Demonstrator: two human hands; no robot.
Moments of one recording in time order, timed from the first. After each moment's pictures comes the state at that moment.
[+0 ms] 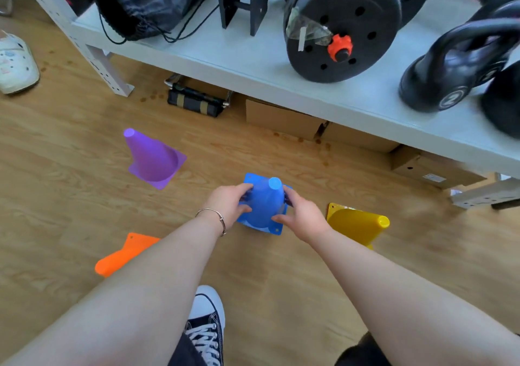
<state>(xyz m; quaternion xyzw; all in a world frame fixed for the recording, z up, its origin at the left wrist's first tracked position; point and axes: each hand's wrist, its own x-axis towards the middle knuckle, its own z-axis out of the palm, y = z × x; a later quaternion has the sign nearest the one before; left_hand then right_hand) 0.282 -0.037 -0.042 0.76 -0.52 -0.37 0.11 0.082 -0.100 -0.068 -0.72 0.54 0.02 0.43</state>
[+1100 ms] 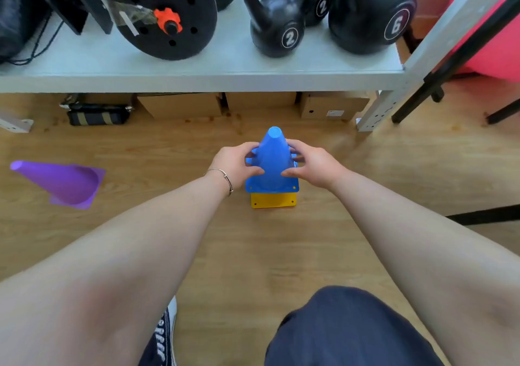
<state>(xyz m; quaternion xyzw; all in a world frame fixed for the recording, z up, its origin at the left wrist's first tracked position) 0.064 -0.102 0.025 0.69 -0.61 -0.38 0.11 -0.147 -0.135 0.000 -0.68 0.57 -0.06 0.46</state>
